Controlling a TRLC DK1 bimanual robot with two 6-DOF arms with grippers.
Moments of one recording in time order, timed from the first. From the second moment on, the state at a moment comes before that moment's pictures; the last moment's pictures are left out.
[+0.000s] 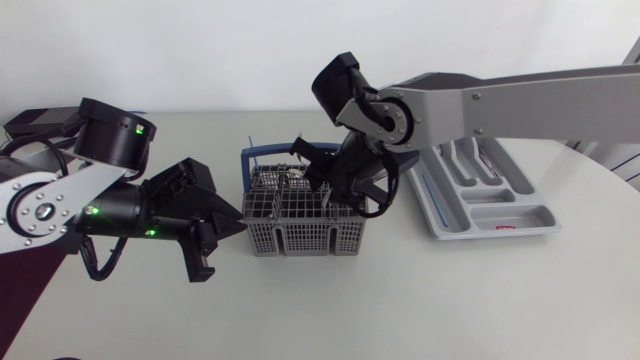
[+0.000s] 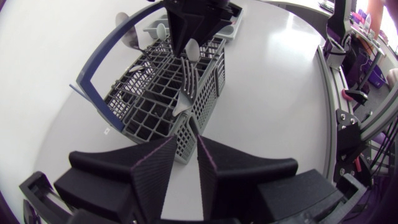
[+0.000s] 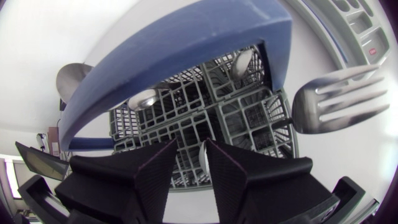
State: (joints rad) left arm -0.35 1.26 0.77 -0.38 0.40 0.69; right arm 0.68 1.81 1.36 -0.56 0.02 1.07
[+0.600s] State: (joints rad) left arm -0.36 1.26 0.77 -0.38 0.40 0.69; right arm 0.69 1.75 1.31 -0.49 0.06 1.07
